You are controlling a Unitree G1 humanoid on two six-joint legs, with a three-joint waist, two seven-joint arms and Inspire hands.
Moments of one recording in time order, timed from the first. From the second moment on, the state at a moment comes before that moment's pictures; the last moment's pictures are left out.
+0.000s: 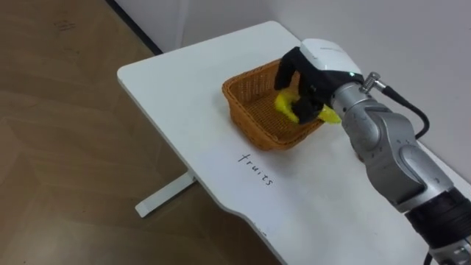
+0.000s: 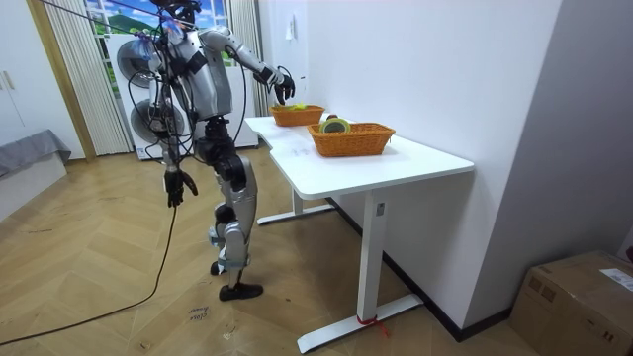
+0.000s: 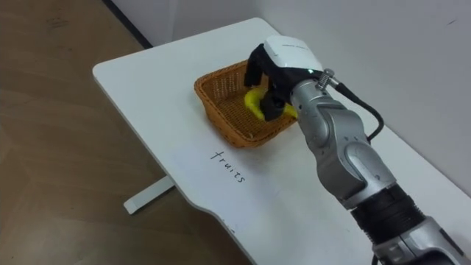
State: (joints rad) left arm 0.36 0.30 0.23 0.91 0.05 0.18 0.10; right arm -0.50 -0.50 0.45 0.11 -0.64 0.29 0.14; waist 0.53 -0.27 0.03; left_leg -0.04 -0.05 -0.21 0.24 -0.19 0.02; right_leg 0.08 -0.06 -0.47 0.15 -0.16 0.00
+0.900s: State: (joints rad) left arm 0.36 0.30 0.23 0.91 0.05 0.17 0.06; right arm -0.53 -0.50 0.45 0.15 -0.68 0.25 0.10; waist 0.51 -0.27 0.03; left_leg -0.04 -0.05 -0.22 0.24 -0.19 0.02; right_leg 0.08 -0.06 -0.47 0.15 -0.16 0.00
